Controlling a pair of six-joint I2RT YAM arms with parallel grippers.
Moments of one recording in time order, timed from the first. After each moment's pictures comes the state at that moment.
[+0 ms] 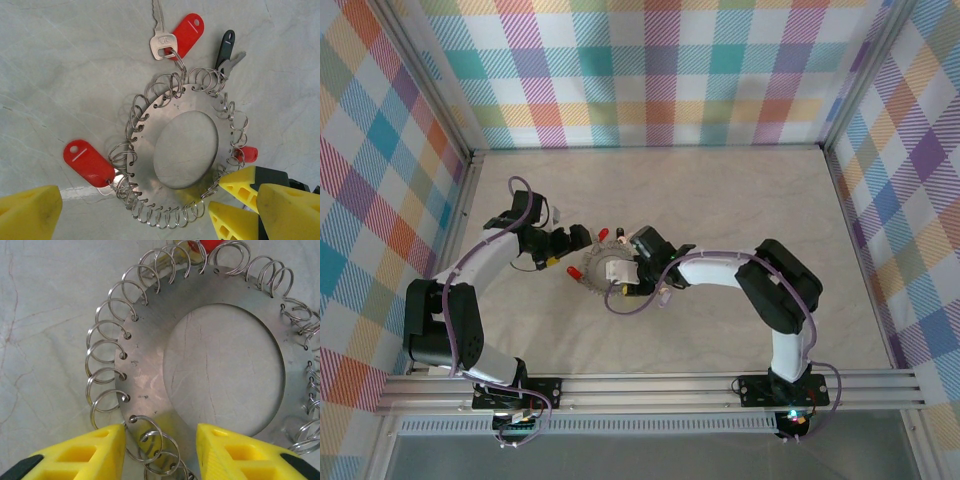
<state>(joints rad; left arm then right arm) -0.12 1.49 1.00 -0.63 0.40 -0.47 0.85 1.89 1.09 -0.16 -0.26 -0.83</state>
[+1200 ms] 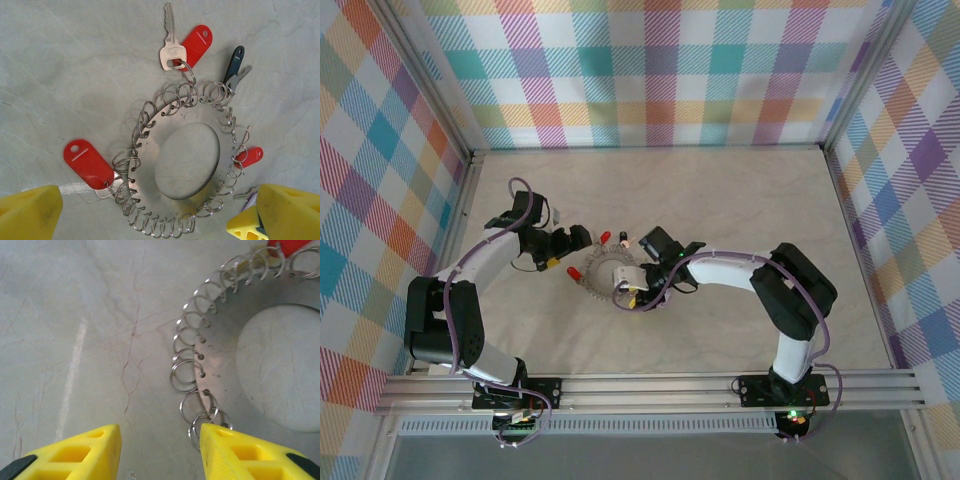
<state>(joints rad) -0.12 1.51 1.00 -0.63 0.40 -0.49 0.83 1.81 1.06 -0.32 -0.48 -0.78</state>
